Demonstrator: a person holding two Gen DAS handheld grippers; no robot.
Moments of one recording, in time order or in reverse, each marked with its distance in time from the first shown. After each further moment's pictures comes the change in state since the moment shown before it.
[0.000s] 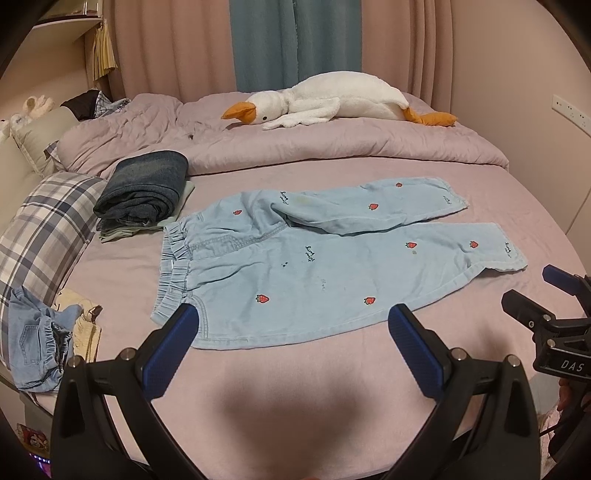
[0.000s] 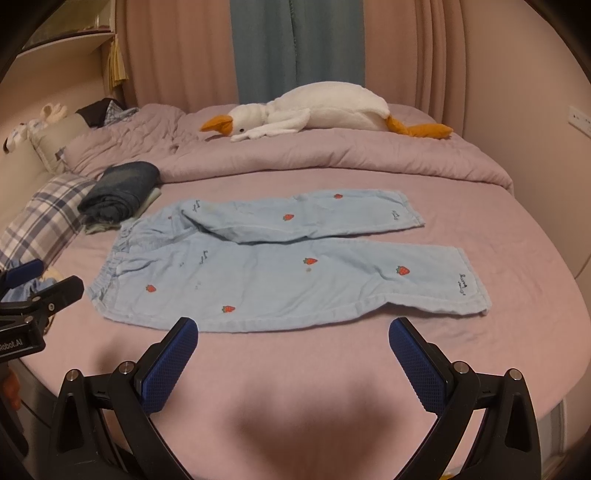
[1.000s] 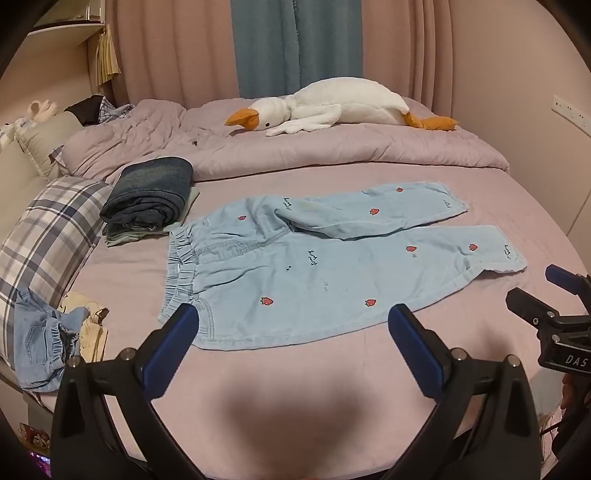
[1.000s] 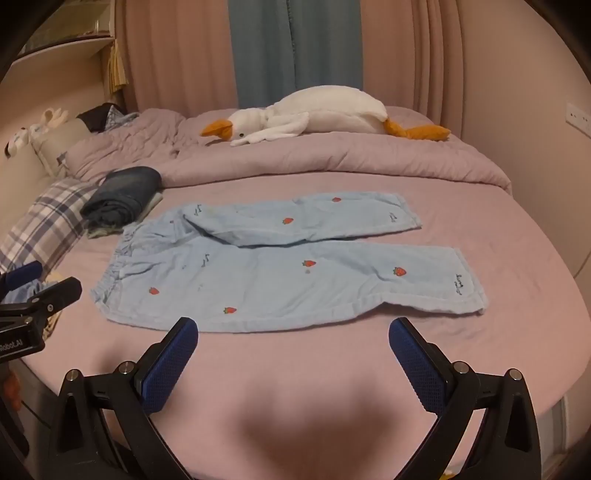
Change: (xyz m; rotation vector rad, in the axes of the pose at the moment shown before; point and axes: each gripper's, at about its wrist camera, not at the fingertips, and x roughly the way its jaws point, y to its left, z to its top) left arm -0.010 -0.014 0.002 -0.008 -0.023 0.019; right arm -0.009 -0.004 -0.001 0.005 -0.011 -0.002
